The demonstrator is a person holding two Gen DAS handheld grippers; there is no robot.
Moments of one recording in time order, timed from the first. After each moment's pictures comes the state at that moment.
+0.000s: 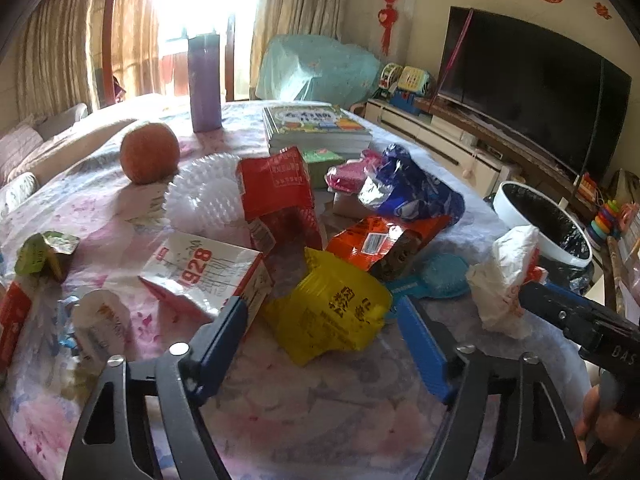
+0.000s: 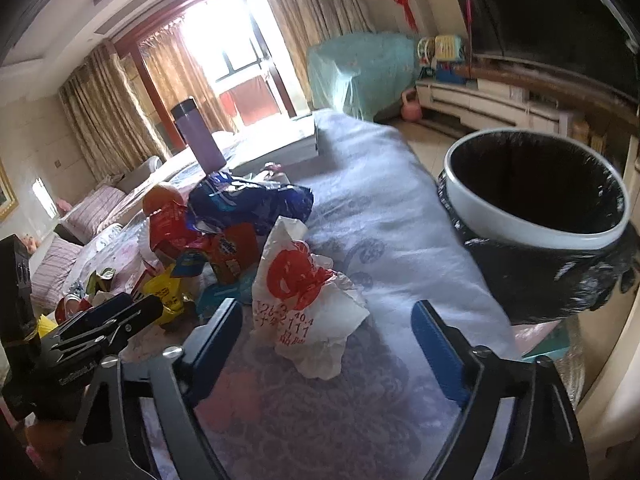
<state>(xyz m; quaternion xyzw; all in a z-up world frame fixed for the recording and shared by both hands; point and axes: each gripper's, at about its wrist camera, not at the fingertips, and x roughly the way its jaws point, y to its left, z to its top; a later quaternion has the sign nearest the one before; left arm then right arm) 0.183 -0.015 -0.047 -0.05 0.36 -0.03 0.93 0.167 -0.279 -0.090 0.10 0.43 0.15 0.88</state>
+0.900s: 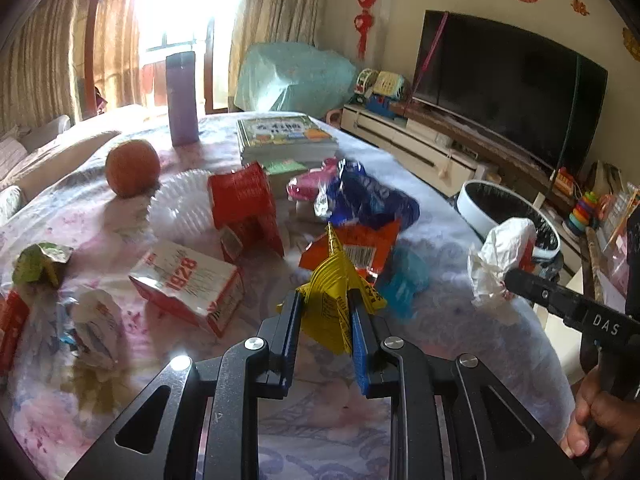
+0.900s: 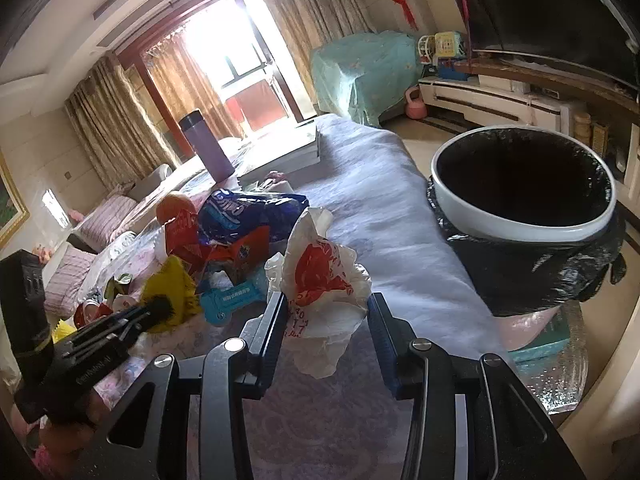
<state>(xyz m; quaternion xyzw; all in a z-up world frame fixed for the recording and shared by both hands) 0.149 -0.024 -0.023 -0.04 0.34 -0.07 0.94 0.156 -0.299 -0.073 0.13 0.43 0.16 0.88</state>
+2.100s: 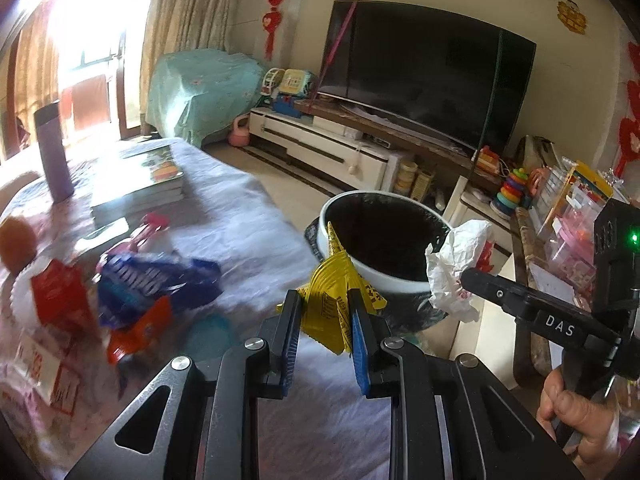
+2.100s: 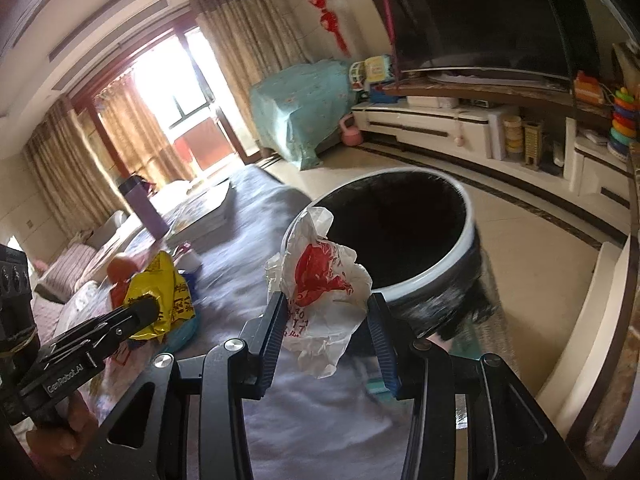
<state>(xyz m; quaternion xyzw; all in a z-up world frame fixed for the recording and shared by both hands) 0.229 -0.141 -0.004 -0.01 0.34 -0.20 0.92 0.165 -0.413 -0.049 0.15 0.40 0.06 0.90</state>
